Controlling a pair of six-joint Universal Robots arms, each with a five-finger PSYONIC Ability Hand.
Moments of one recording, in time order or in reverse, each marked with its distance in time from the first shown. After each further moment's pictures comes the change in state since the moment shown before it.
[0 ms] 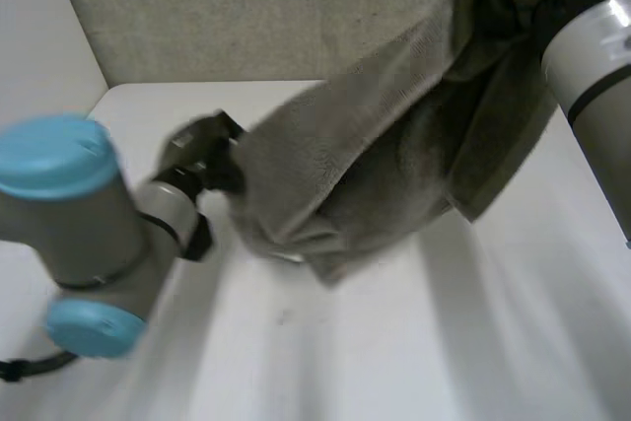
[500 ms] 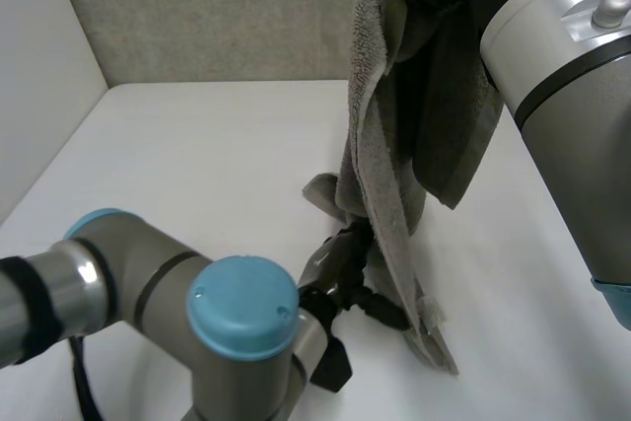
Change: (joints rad) left arm -0.409 -0.256 0.040 0.027 -0.017 -0.484; right arm 0.201 0.005 -0.104 0.003 0.050 0.078; left_hand -0.962 -0.996 -0.993 -0.998 -0.994; right_hand 0.000 0.000 0.000 0.000 0.000
